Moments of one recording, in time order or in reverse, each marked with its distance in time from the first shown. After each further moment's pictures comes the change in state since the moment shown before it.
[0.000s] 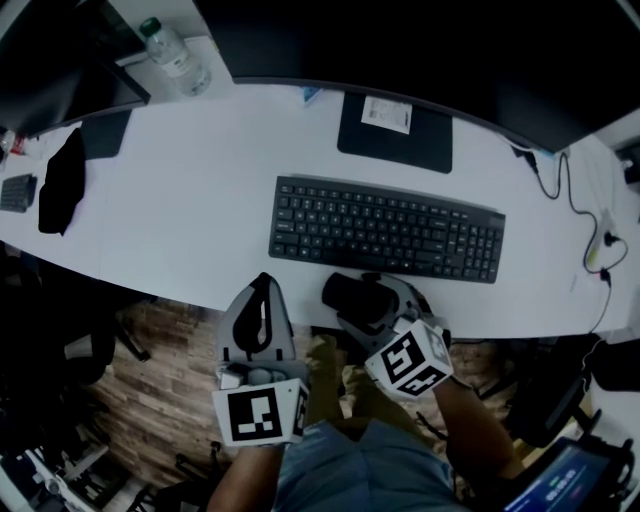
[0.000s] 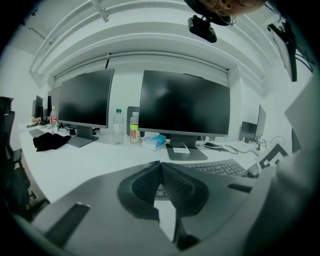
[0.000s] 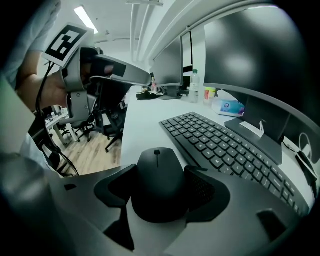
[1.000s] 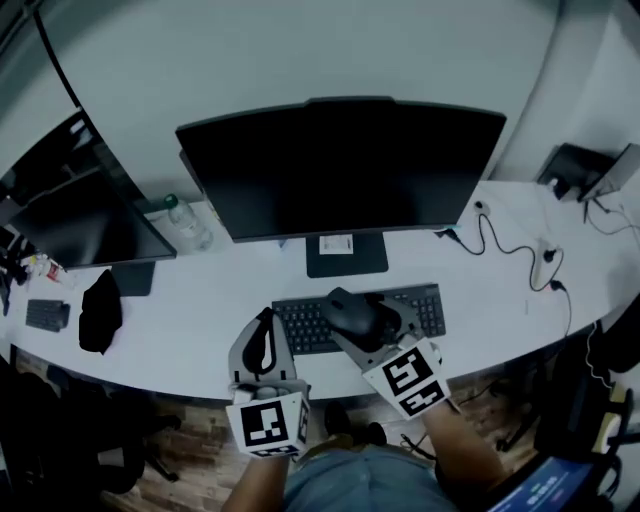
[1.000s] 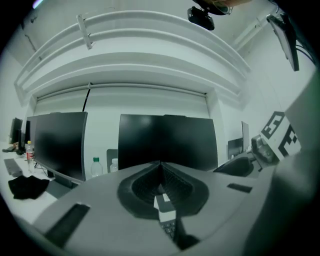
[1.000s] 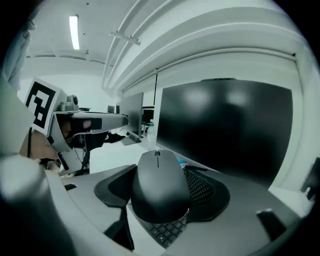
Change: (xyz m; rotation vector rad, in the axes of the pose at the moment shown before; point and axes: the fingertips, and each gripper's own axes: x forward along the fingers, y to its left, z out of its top) left arm -0.003 -0.036 0.146 0.123 -0.316 -0.157; right arm -0.138 -0.089 0.145 0.165 -0.340 -0.432
